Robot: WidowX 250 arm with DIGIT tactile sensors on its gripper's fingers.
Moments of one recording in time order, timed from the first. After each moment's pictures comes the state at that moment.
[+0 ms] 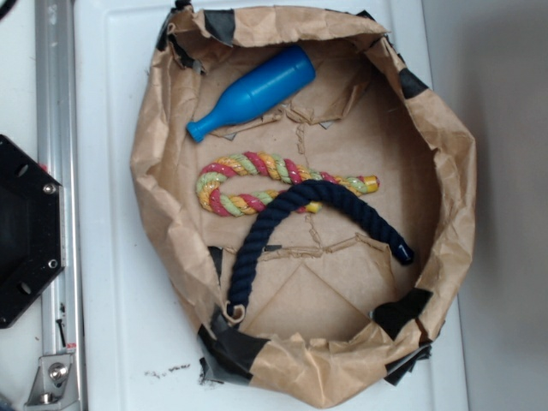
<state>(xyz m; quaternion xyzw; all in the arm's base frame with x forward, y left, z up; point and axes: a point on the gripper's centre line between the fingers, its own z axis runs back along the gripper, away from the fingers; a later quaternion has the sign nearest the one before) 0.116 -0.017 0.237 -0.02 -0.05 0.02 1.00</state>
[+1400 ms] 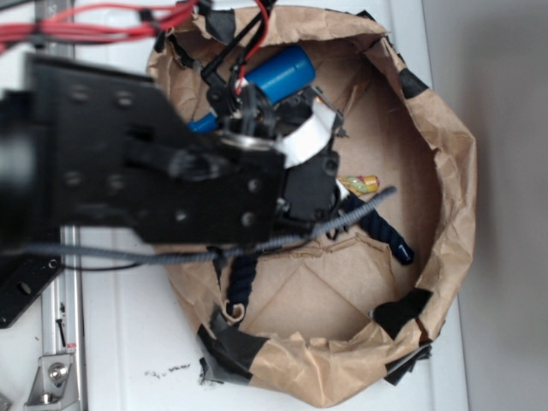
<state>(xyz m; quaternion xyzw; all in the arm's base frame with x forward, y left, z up) 0.257 0.052 0.084 0.12 -0.14 0.35 0.92</state>
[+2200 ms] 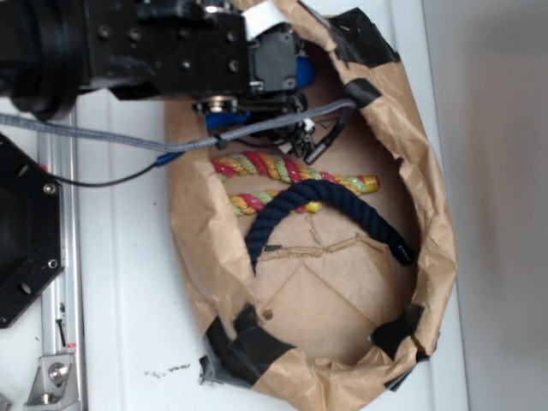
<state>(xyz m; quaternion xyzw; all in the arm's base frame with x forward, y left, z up) 0.231 0.111 0.050 0.09 -0.11 0.38 0.91</state>
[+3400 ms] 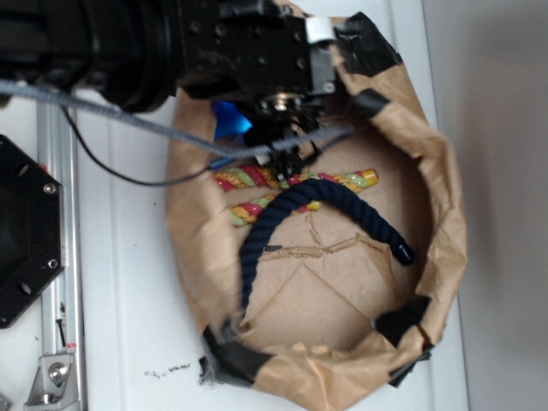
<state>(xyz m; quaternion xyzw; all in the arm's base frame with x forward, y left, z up) 0.251 0.075 0.057 0.09 -0.02 0.20 0.97</state>
